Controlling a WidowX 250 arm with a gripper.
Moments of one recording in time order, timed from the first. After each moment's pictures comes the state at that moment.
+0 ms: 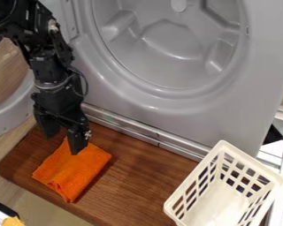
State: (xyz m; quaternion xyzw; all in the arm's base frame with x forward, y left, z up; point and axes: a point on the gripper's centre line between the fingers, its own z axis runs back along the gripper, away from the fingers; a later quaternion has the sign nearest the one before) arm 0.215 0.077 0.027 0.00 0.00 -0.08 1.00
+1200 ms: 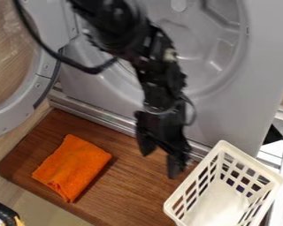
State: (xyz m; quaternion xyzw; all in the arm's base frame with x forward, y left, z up) arm 0.255 -0.072 0.008 -0.05 -0.03 -0.22 0.97
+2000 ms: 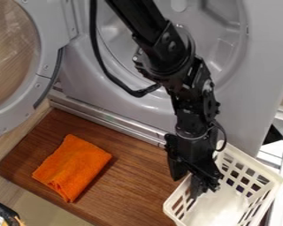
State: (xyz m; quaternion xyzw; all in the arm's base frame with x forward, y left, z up) arm 0.259 -0.111 -0.027 -0.07 -0.01 -0.25 0.97
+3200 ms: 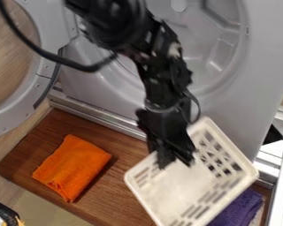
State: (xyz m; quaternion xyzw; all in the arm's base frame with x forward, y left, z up) arm 0.247 -0.069 0.030 -0.05 -0.05 -0.21 0.98
